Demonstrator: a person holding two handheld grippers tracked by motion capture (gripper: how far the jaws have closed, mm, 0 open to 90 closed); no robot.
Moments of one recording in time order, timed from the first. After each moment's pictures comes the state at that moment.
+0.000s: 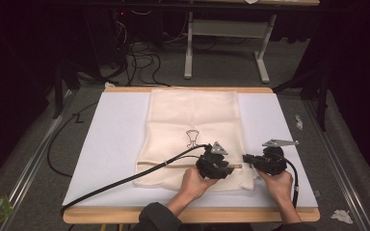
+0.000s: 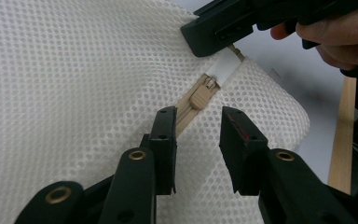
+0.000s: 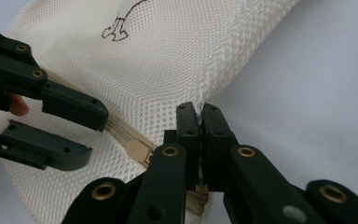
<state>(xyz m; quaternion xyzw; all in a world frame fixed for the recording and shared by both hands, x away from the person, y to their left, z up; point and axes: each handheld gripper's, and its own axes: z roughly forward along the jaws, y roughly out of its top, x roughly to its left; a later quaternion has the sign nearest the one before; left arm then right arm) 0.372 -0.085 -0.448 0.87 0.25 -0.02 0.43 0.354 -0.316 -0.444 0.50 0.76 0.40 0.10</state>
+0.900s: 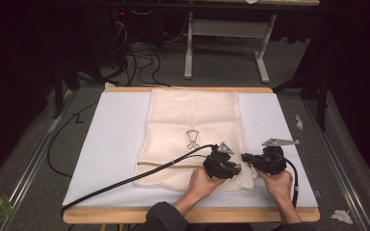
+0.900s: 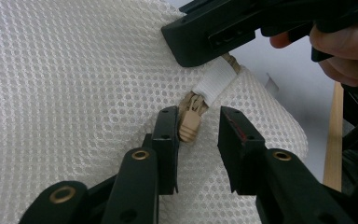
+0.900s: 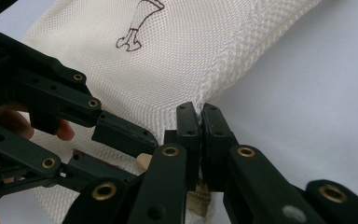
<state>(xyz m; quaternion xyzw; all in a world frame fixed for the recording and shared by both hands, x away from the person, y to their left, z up) 0.376 -0.104 -0.456 0.86 0.25 -0.04 0.44 0.352 -0.312 -0.437 0.49 0.76 0.41 0.10</state>
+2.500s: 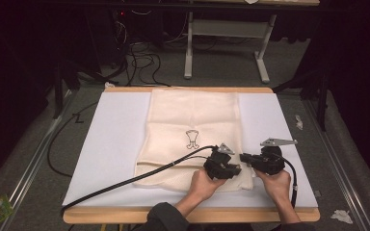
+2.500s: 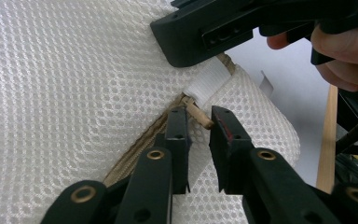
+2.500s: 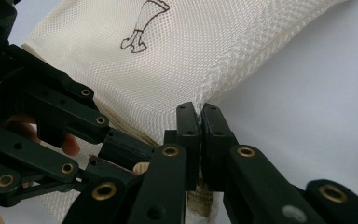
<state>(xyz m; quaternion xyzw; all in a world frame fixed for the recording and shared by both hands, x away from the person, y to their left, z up) 0.375 -0.106 -0.460 0.86 0.27 -0.06 0.44 0.352 -0.306 -0.436 0.49 0.76 0.41 0.09</state>
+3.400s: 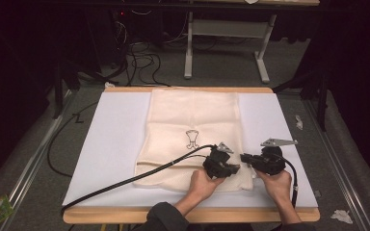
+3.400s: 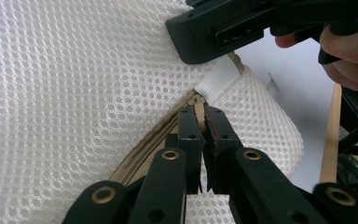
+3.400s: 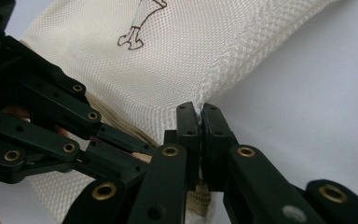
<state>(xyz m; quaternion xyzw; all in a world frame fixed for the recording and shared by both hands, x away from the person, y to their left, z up) 0.377 -0.104 -0.458 0.86 0.27 -0.06 0.43 0.351 -0.309 -0.437 0.49 0.76 0.41 0.10</state>
